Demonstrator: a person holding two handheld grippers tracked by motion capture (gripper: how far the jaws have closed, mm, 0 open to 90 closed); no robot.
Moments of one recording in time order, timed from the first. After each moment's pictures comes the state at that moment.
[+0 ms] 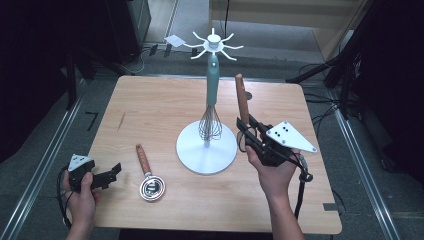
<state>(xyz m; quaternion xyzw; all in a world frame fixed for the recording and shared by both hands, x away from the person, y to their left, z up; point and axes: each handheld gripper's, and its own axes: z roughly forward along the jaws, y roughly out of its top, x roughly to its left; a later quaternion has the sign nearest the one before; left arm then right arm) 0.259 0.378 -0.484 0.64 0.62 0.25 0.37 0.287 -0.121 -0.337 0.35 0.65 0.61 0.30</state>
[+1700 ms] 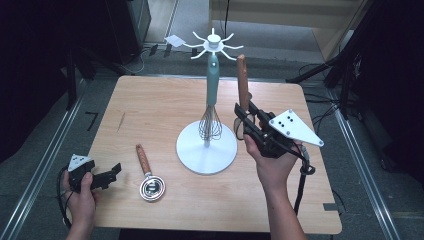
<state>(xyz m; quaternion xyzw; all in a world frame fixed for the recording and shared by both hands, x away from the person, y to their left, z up) 0.259 0.379 -0.484 0.64 0.62 0.25 0.37 0.286 -0.112 -0.299 0.33 0.62 0.64 0.31</state>
